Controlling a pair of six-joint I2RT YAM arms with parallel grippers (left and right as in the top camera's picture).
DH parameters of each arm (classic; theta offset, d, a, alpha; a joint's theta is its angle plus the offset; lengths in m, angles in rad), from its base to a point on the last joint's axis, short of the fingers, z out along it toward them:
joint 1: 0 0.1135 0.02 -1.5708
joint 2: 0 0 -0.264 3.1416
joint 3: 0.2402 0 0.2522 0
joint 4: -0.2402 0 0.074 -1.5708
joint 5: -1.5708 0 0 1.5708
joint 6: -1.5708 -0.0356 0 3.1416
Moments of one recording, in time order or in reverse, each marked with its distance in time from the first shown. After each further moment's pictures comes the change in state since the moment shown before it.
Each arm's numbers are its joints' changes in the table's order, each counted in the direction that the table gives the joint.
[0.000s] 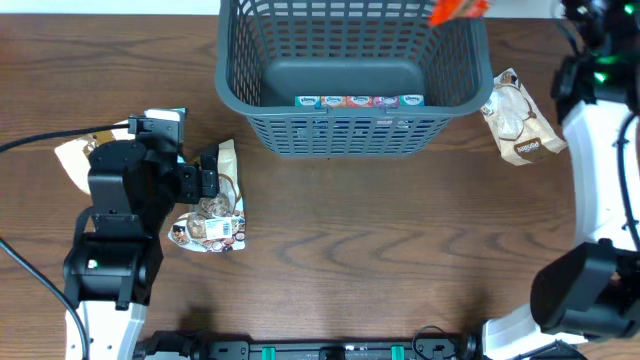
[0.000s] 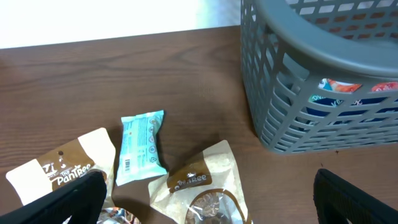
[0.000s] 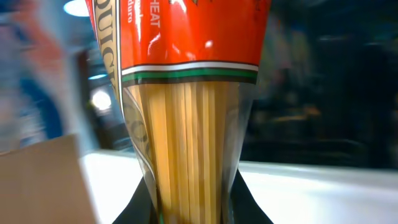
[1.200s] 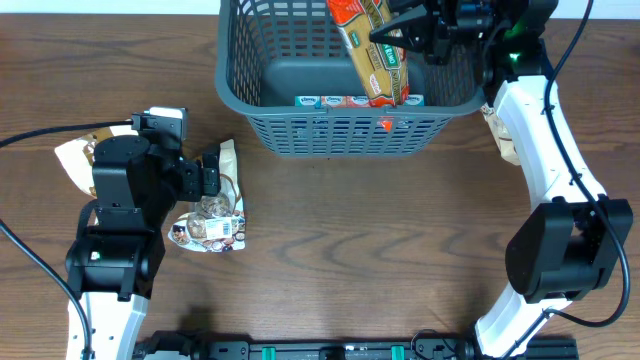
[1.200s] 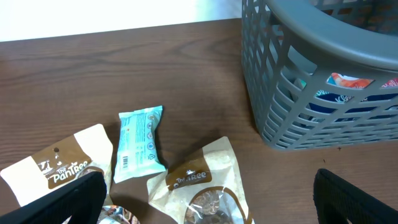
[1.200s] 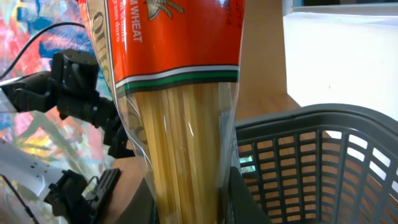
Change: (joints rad) left arm 0.000 0.027 0.000 0.003 0.000 0.000; right arm 0.219 0.170 0.065 -0.282 0.786 0.225
